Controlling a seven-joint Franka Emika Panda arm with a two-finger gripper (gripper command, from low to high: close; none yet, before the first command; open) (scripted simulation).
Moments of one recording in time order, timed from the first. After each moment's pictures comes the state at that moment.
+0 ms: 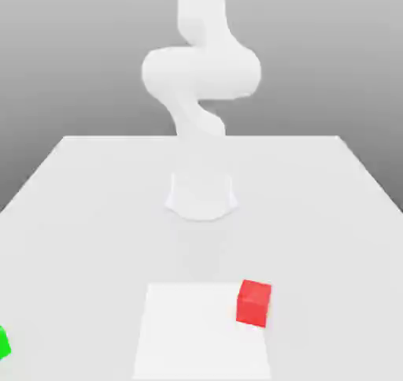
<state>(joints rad) 0.02 -0.72 -0.01 -2.35 0.05 2.35 0.82</state>
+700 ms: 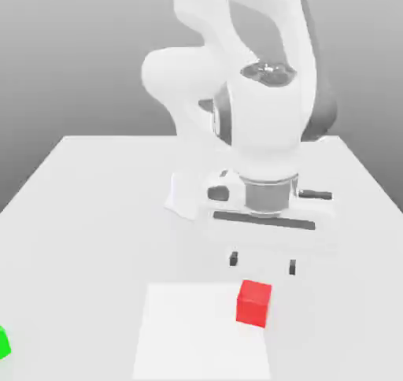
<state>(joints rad) 0.13 0.05 0.10 -2.76 -0.01 2.82 1.33</state>
